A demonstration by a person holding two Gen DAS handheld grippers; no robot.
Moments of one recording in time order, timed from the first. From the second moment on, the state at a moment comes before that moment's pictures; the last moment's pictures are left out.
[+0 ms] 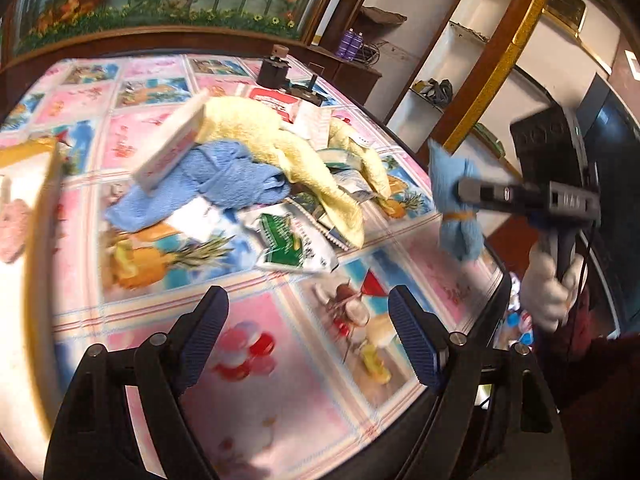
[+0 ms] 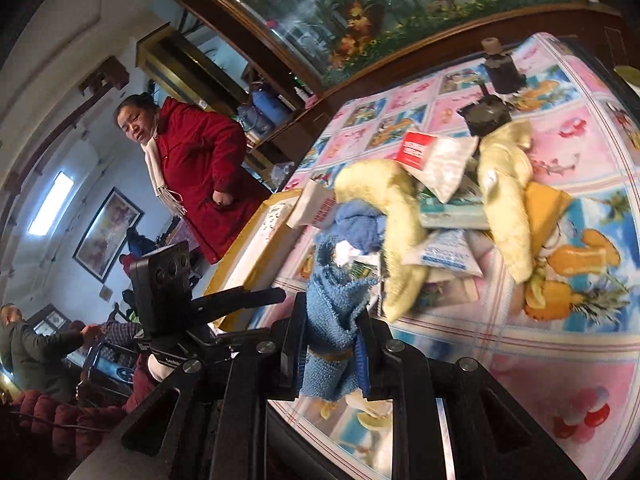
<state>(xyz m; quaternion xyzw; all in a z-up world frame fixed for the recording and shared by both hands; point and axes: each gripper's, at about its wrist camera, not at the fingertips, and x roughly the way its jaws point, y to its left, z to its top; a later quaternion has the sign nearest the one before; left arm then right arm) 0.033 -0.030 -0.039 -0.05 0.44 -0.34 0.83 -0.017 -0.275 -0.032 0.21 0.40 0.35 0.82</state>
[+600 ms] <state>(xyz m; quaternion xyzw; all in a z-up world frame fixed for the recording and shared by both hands) 0.073 -0.084 -0.082 -0.03 0.44 -0.30 0.85 -0.016 -0.285 -0.079 0.23 0.43 0.31 0.82</state>
